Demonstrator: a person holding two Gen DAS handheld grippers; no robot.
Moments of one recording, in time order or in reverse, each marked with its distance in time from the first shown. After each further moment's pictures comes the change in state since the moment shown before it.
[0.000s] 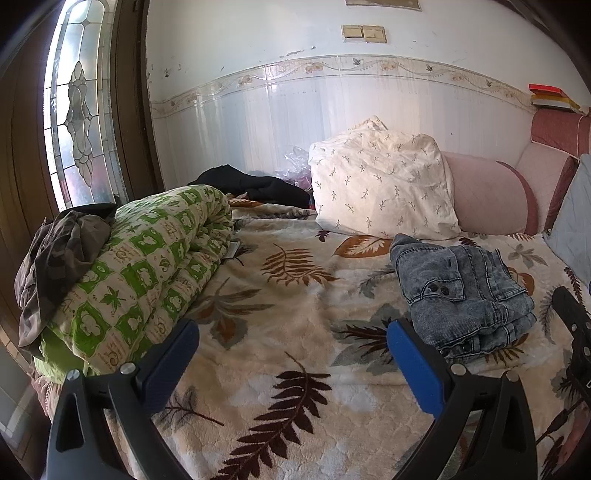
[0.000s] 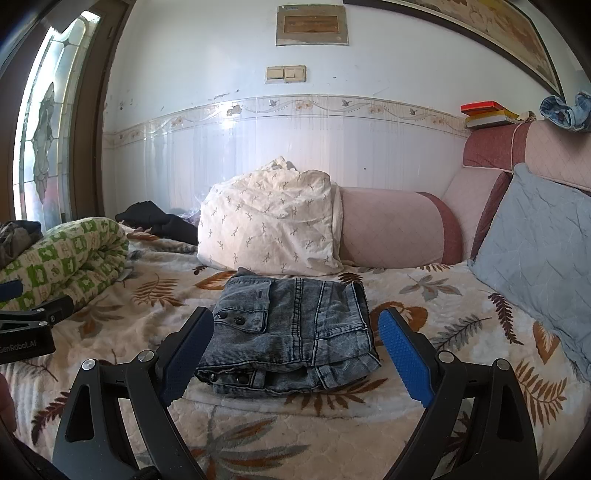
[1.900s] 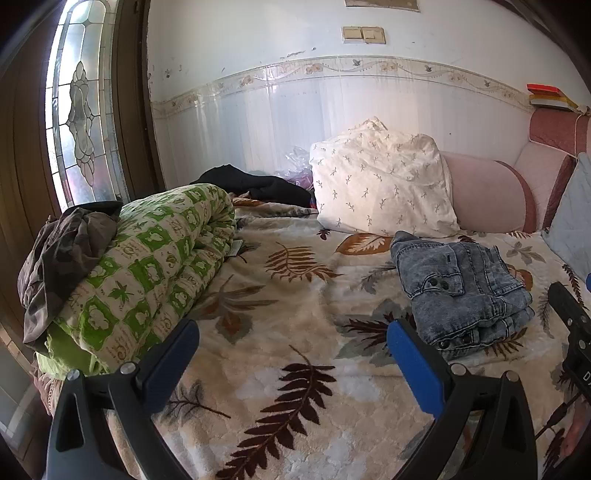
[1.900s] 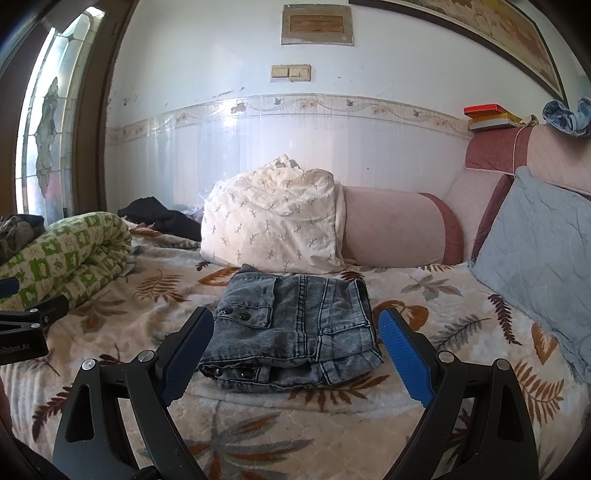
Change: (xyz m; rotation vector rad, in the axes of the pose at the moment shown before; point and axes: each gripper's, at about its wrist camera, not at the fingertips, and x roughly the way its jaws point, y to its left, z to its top) left arm -0.008 0.005 -0.005 0.010 -0.001 -0.008; right arm -0.006 0.004 0.000 -0.017 0.006 0.004
